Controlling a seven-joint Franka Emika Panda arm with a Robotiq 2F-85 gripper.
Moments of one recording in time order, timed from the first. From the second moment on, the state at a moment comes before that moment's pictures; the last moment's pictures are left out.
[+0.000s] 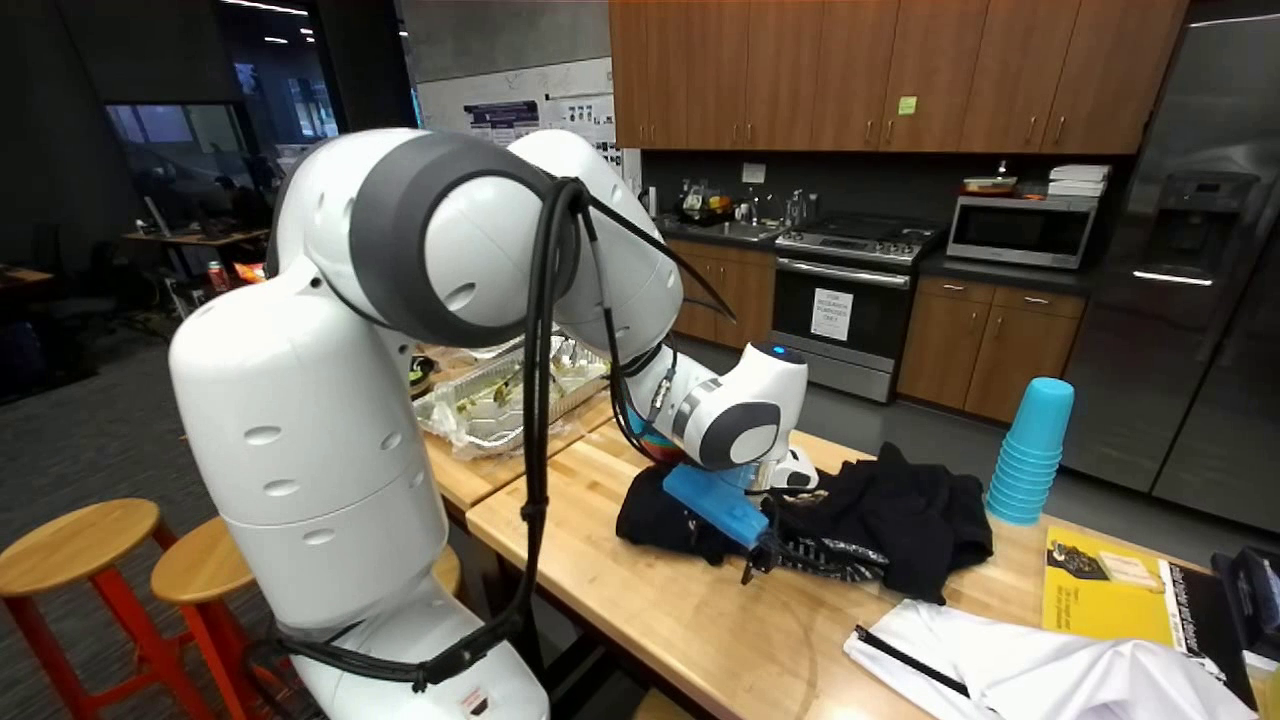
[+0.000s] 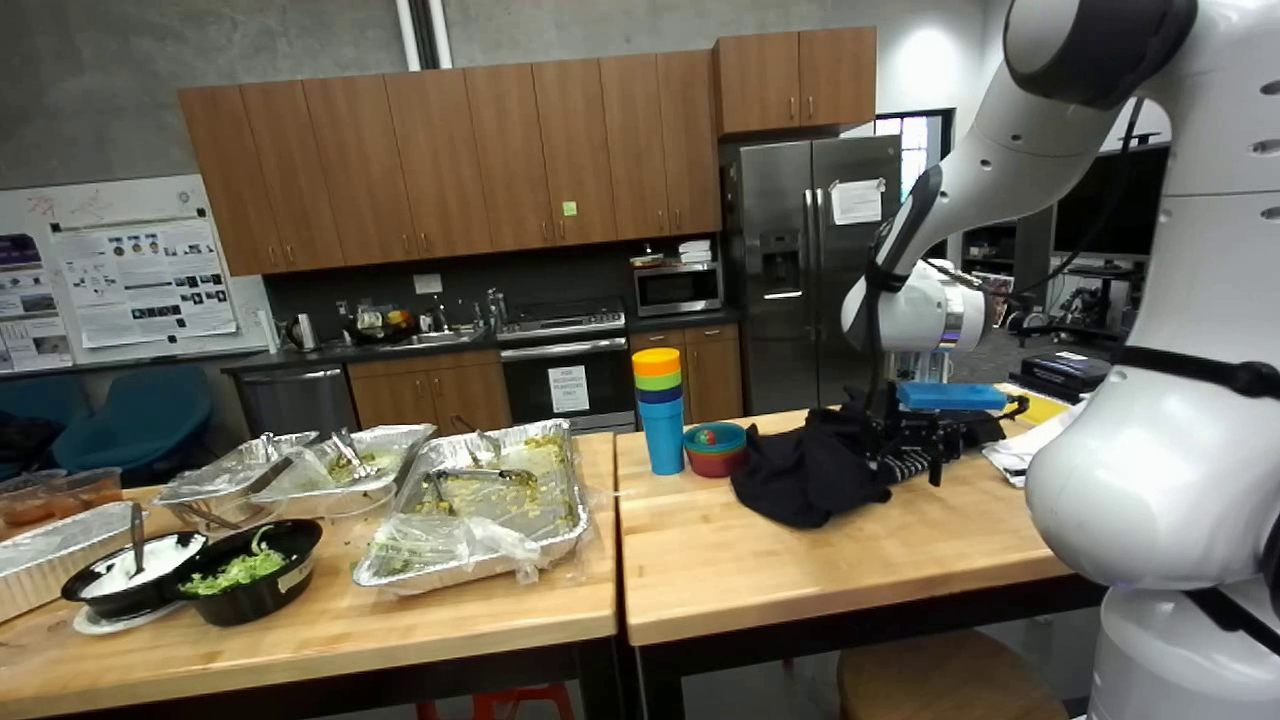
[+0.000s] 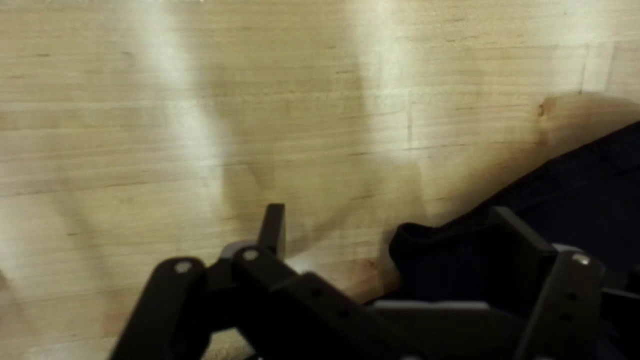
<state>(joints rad) -0.12 -0.03 -0.15 -2.54 0.16 2.39 -0.17</state>
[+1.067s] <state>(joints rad) -0.12 0.00 -0.13 -2.52 0.24 2.40 -0.21</state>
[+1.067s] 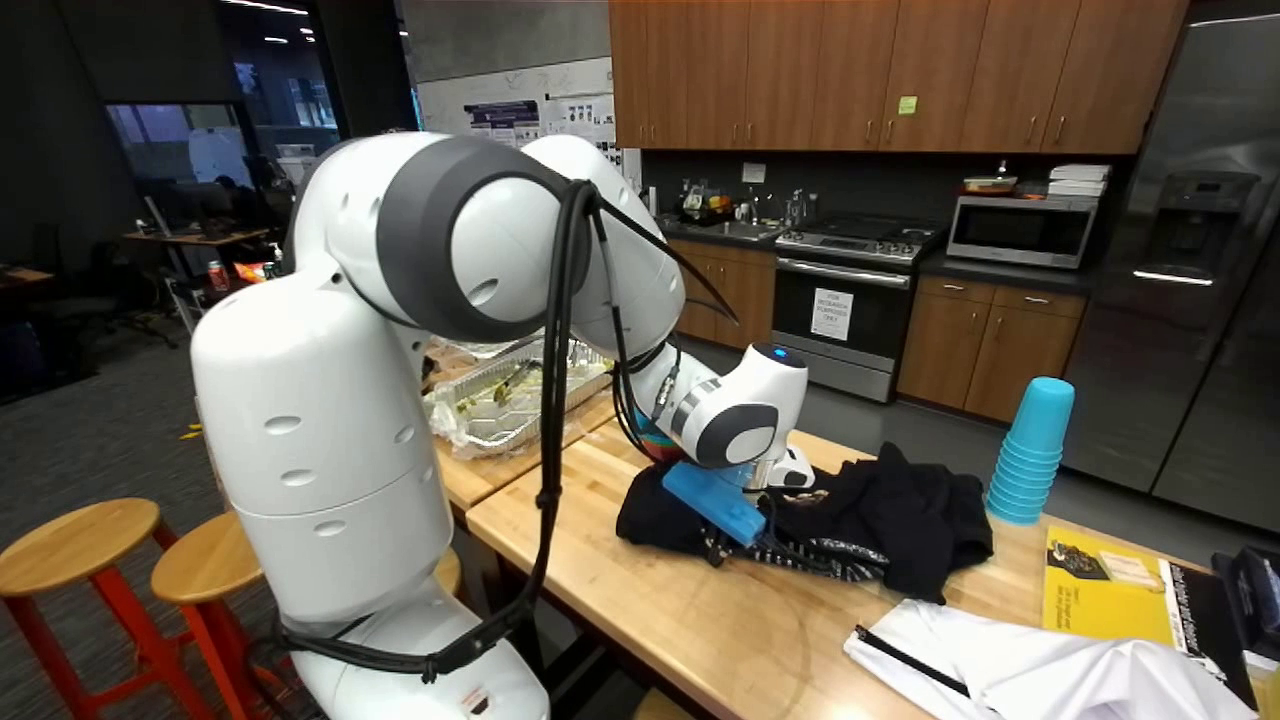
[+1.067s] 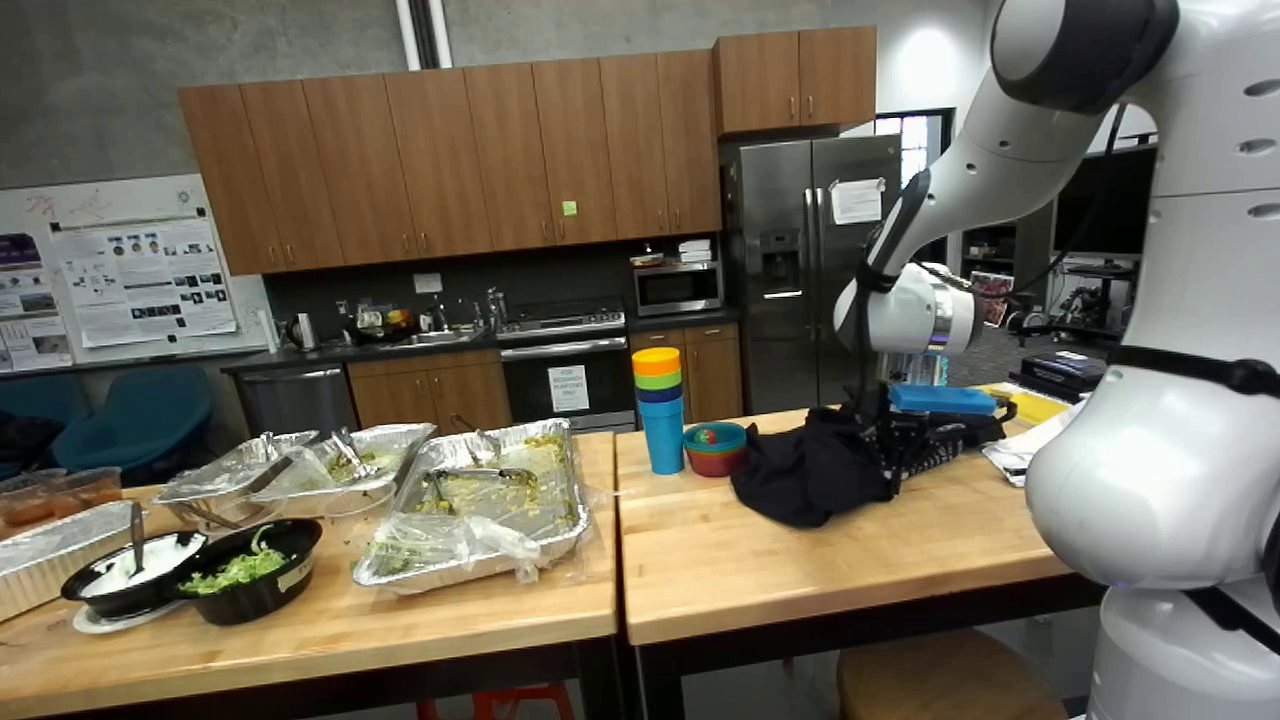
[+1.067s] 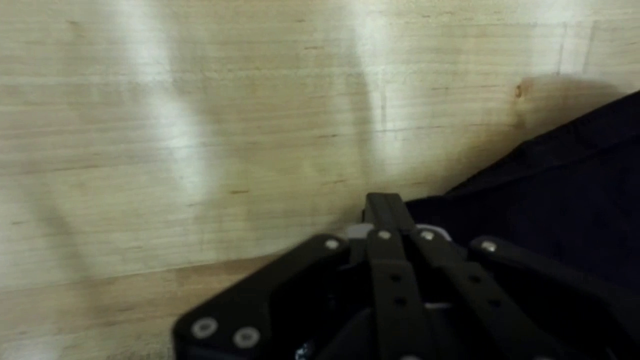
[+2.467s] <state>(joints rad) -0.11 0.00 -0.11 -2.52 0.26 2.50 -0.21</state>
